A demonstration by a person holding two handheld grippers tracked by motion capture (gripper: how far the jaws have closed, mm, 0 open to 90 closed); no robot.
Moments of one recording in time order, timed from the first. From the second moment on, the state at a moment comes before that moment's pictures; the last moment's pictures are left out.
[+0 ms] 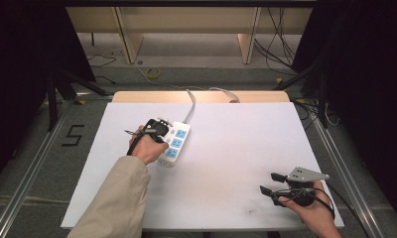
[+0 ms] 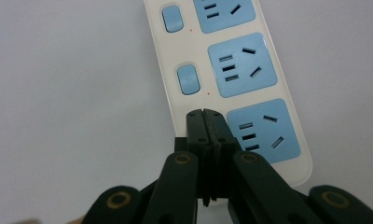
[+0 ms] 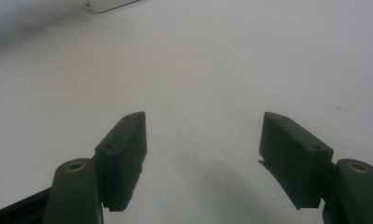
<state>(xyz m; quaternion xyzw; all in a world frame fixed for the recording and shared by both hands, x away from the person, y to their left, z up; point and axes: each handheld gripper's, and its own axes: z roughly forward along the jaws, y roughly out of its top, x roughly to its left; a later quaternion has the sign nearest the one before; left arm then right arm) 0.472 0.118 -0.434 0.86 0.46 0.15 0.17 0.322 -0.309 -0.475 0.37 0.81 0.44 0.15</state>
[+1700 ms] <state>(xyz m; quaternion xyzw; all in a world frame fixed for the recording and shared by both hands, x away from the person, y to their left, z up) 0.474 0.113 -0.437 0.86 0.47 0.15 0.15 0.321 -0.308 -0.475 0.37 0.81 0.44 0.15</state>
